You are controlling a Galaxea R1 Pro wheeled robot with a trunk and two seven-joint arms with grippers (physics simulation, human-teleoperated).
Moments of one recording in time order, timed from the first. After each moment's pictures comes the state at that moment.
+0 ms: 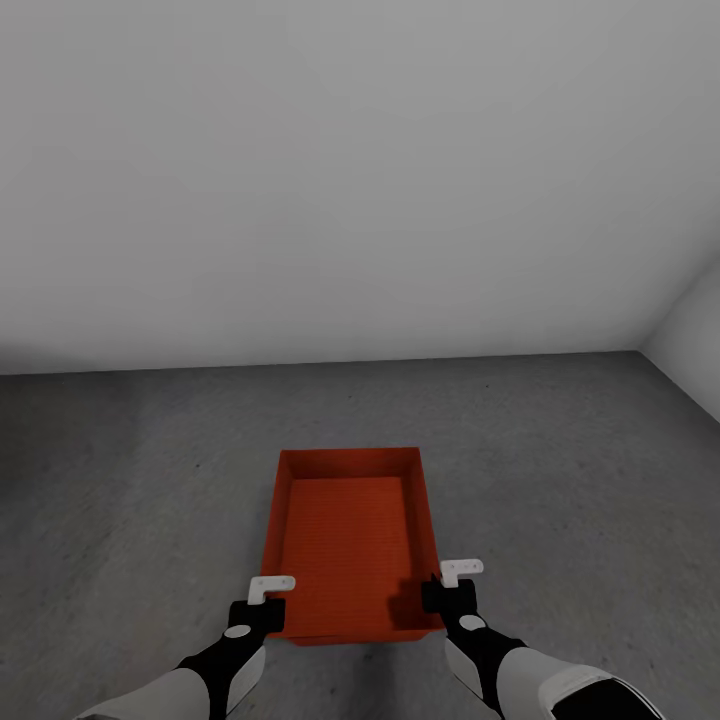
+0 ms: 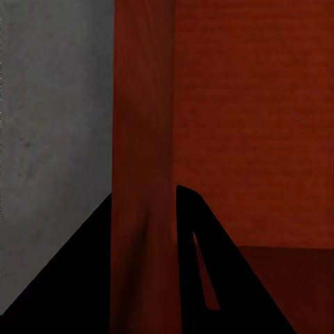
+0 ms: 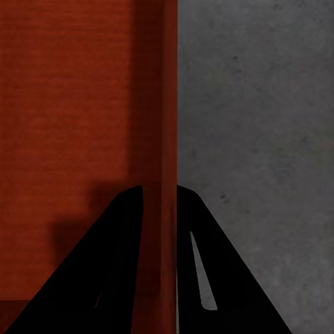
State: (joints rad) left arm -0.65 -0.10 -0.13 -0.10 0.12 -0.15 0.19; right arm -0.72 0.13 0.26 0.01 -0.17 -0.32 -0.16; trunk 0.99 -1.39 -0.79
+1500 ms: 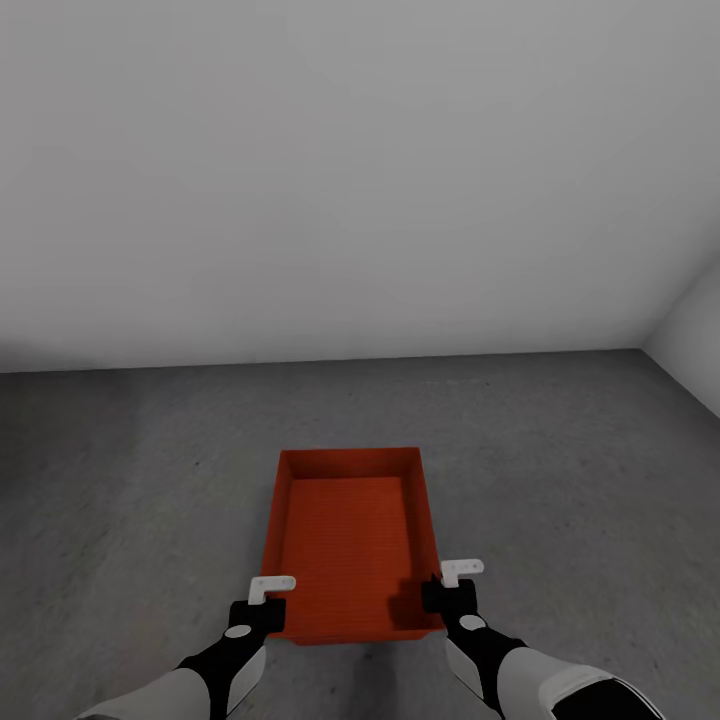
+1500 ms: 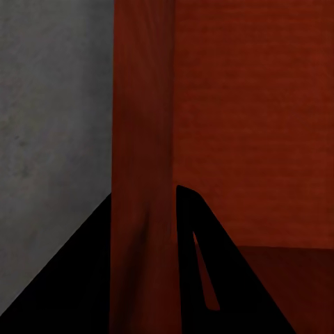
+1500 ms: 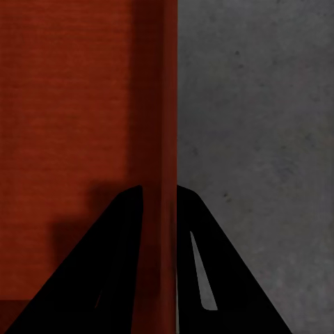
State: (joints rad) left arm -0.65 -0.10 -0.13 -0.10 0.11 -0.15 0.20; right arm -0.72 0.13 0.26 0.01 -0.16 -0.32 -0.16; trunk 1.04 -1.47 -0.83
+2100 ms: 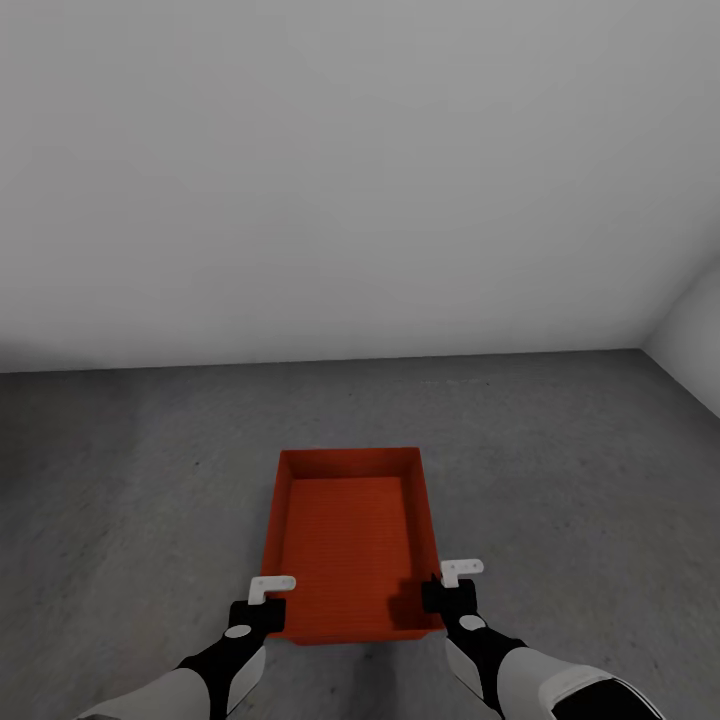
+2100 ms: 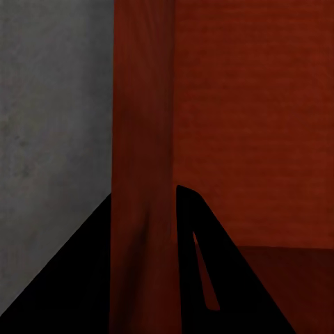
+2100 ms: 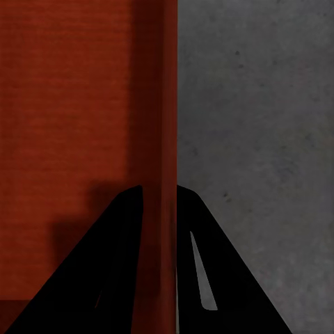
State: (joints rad) left arm -0.65 -0.10 -0.13 -0.10 0.11 -0.15 0.20; right arm -0.72 0.13 0.26 0.01 -0.17 -0.32 -0.16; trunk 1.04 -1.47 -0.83
